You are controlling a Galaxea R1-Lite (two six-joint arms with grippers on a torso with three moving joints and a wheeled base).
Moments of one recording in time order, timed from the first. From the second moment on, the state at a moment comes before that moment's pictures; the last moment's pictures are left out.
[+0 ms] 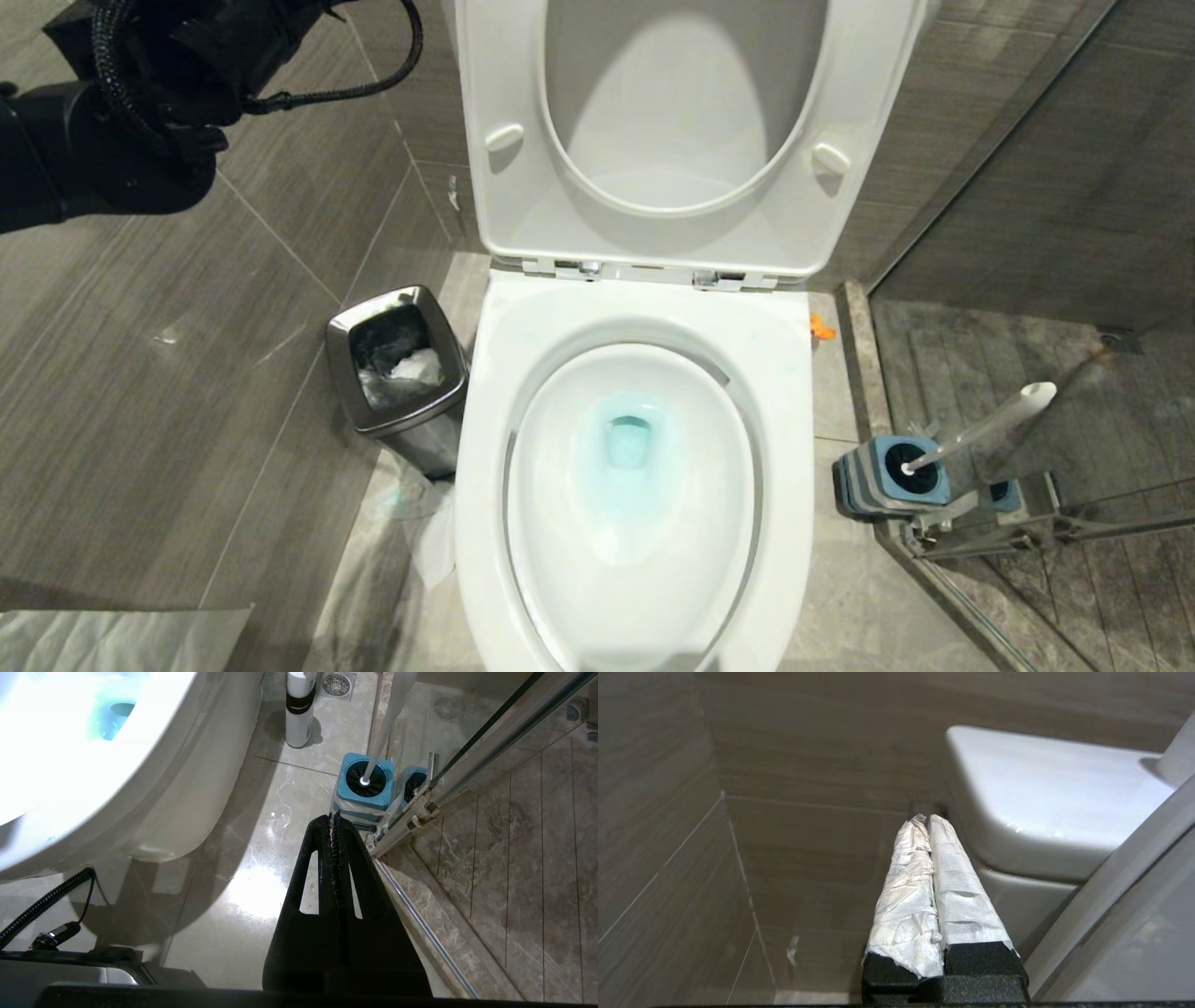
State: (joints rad) left arm -0.31 1.92 -1.94 -0.62 0.04 0.00; right arm 0.01 0.00 0.00 0.01 0.00 -0.04
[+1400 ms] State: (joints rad) left arm -0.39 1.92 -1.94 -0.76 0.13 0.02; right arm 0.01 0.00 0.00 0.01 0.00 -0.04
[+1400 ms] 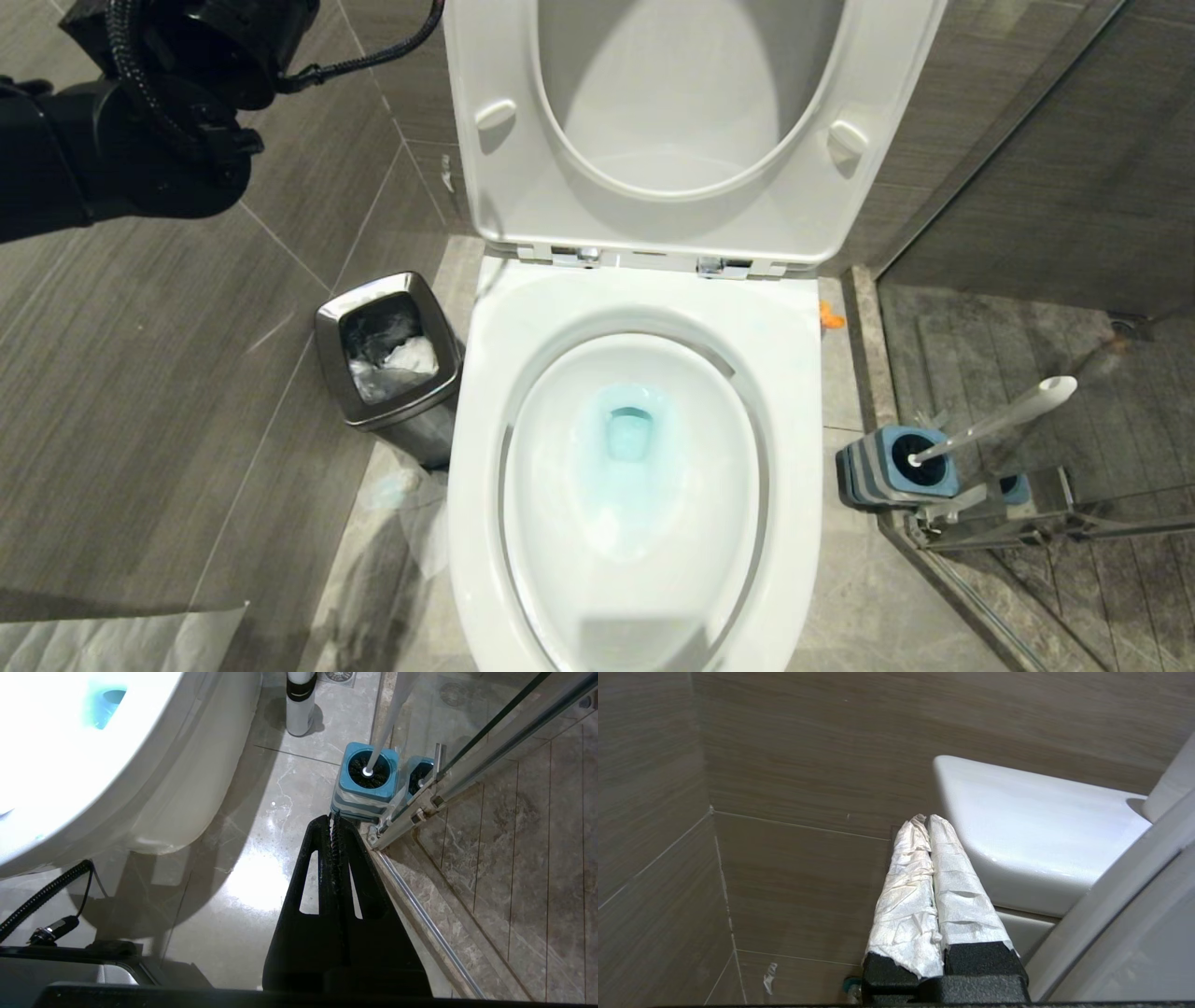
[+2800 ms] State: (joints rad) left arm -0.45 1.97 -1.94 -0.86 0.15 0.03; right arm 0.01 0.00 0.00 0.01 0.00 -0.04
